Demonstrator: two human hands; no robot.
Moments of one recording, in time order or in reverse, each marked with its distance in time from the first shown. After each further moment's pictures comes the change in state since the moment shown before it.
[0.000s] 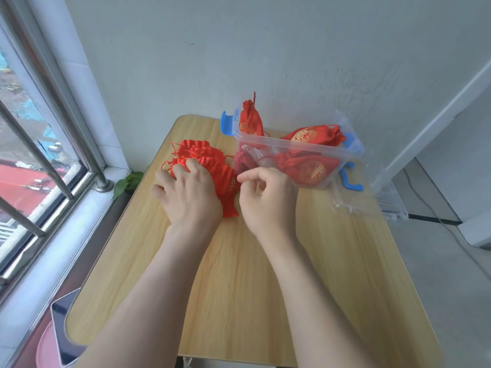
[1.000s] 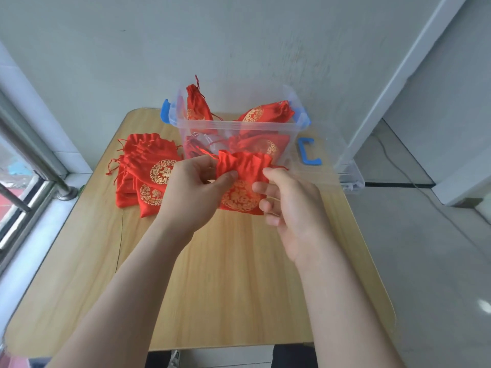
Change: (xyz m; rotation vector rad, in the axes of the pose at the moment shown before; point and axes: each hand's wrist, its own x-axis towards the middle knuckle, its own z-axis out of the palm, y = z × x) left_hand -0.061 0.059 -0.019 -1.064 -0.390 0.320; right_hand -0.013 0.030 -0.125 0.726 -0.105 0.819
